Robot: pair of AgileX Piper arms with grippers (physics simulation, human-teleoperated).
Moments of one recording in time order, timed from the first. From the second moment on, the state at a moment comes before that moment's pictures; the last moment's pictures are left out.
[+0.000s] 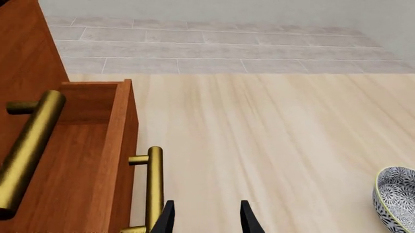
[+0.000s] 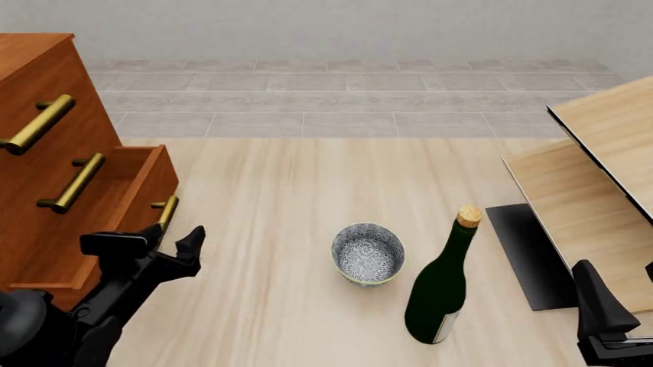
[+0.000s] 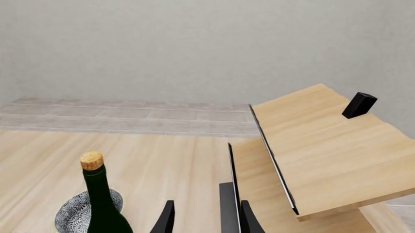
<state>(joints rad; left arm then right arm) -0.18 1.74 -0.20 -1.22 -0.10 0.02 0.00 0.00 -0.01 -0.03</state>
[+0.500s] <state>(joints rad) -0.09 1.77 -0.21 -1.22 -0.06 0.02 0.00 0.00 -0.01 -0.03</state>
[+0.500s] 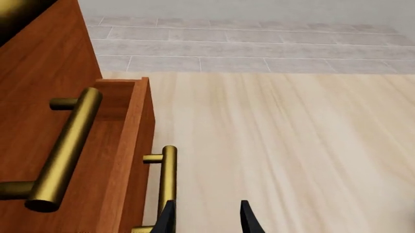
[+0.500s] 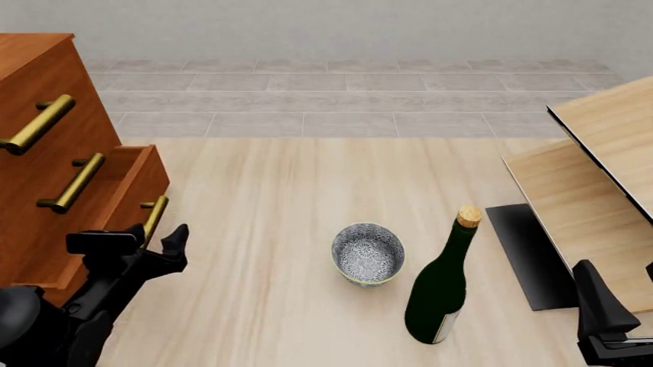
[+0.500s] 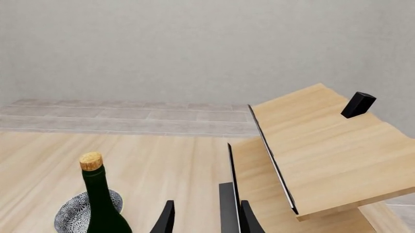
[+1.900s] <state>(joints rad) 0.12 1.81 -0.25 -1.22 0.04 0.02 0.00 0.00 -0.01 -0.03</state>
